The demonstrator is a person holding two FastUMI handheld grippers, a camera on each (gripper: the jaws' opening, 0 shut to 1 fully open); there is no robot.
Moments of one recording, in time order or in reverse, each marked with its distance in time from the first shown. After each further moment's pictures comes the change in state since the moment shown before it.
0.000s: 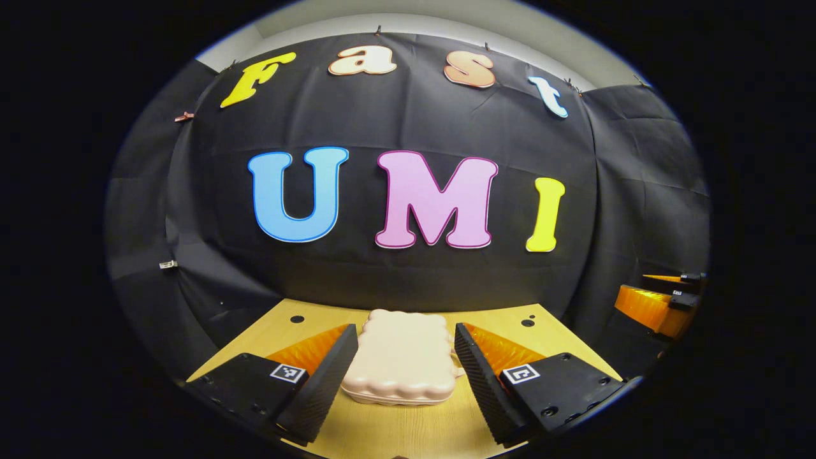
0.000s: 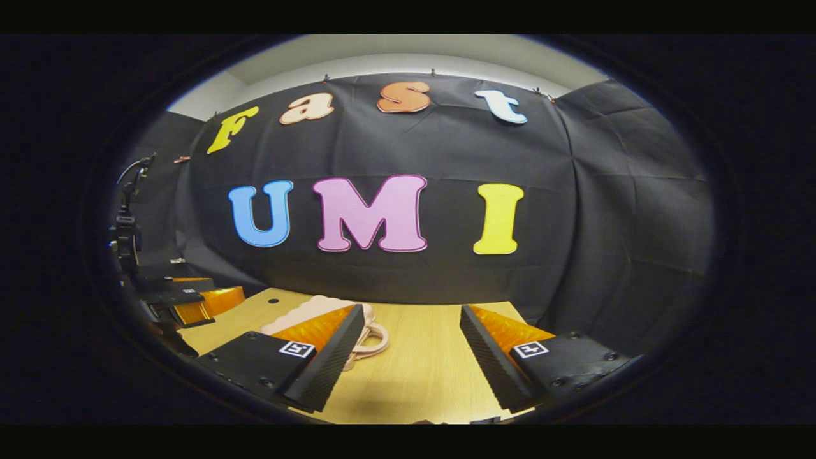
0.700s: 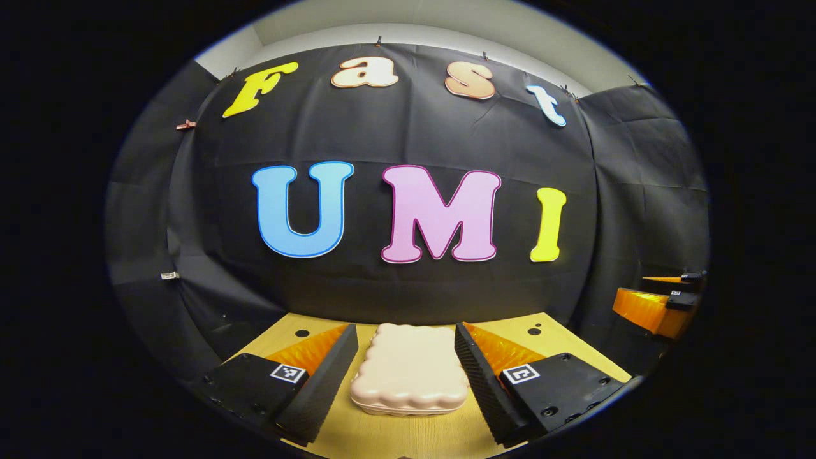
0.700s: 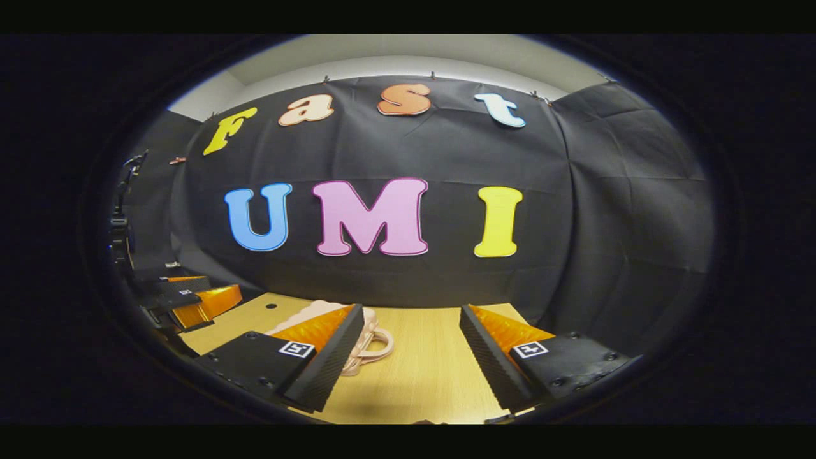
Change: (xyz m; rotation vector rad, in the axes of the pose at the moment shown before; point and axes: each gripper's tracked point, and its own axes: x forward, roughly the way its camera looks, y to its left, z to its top) left arm 0.001 0.017 0.010 0.016 -0.066 -0.001; right arm 0.003 0.020 -0.003 0.008 -0.021 -0.023
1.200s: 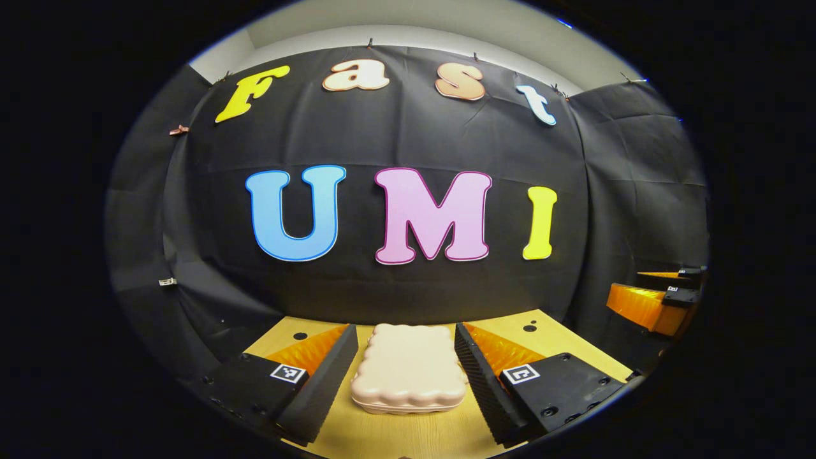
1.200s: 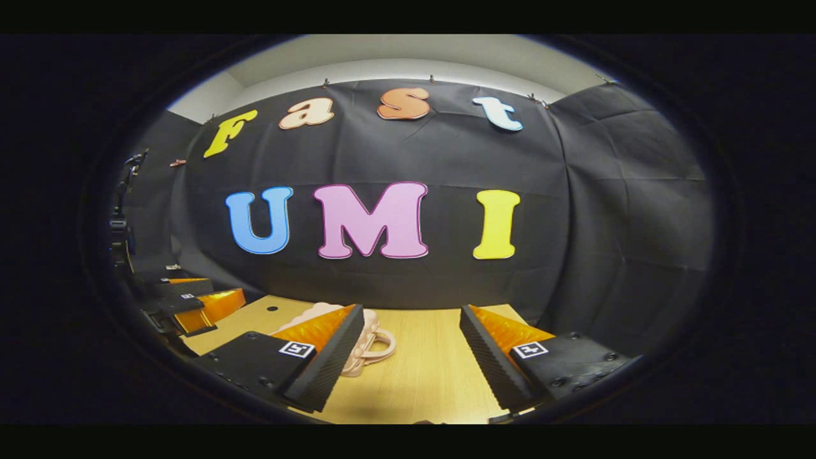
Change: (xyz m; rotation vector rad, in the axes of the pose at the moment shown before) left arm -0.012 -0.006 -0.001 0.022 0.004 -0.029; right arm -0.013 0.003 0.003 0.003 -0.016 -0.012
